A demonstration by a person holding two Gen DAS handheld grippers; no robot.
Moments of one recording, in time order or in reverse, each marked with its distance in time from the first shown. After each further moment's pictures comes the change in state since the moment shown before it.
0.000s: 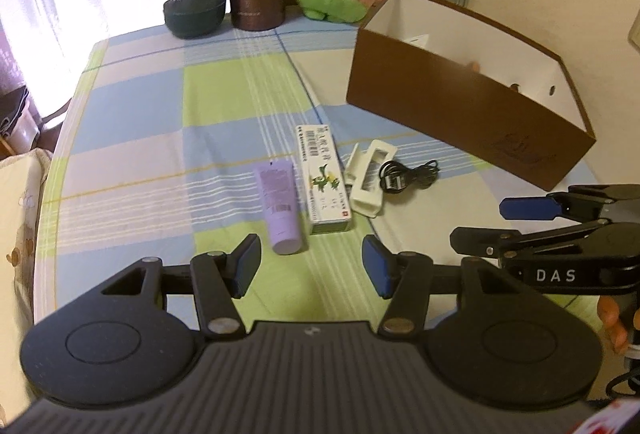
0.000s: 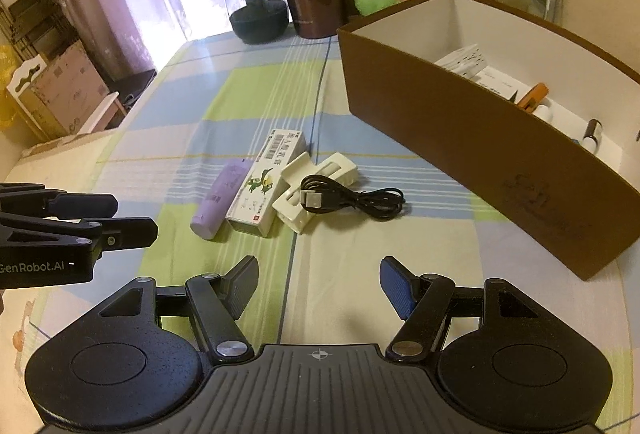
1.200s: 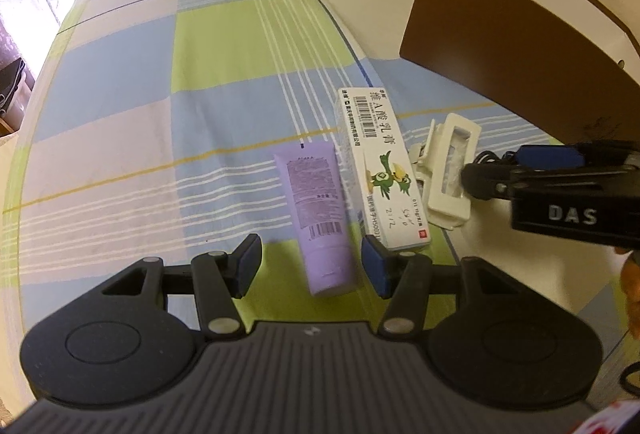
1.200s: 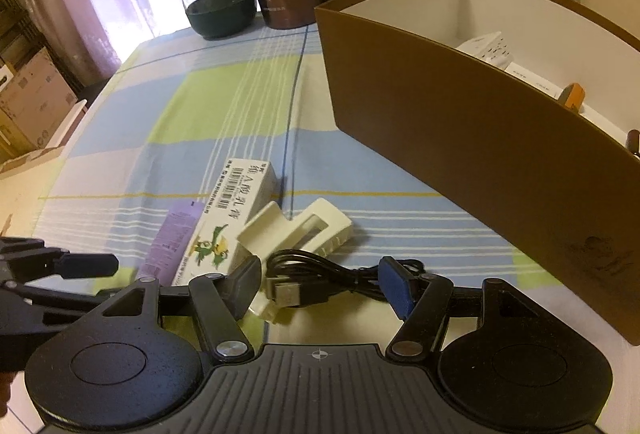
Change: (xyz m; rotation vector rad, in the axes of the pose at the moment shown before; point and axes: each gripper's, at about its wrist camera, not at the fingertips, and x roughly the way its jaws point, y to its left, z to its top) left arm 0.108 0.027 0.025 0.004 0.158 0.041; right arm 0.097 -0.015 0.046 0.049 0.015 -0.056
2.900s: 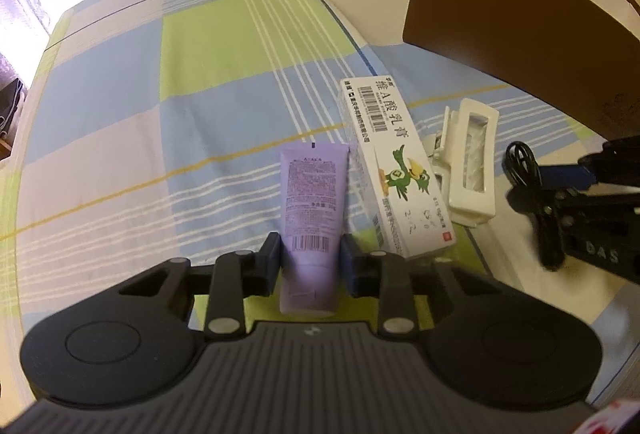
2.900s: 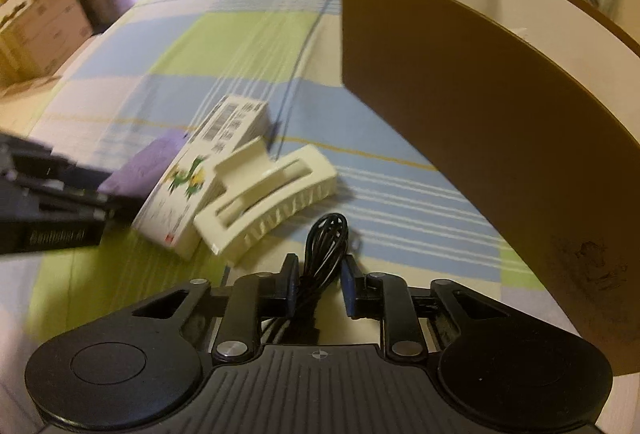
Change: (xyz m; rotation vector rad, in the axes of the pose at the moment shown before) left arm 0.020 0.001 0.000 0.064 0.011 0.032; right arm 0.010 -0.009 -0.019 -0.196 0.084 -0.015
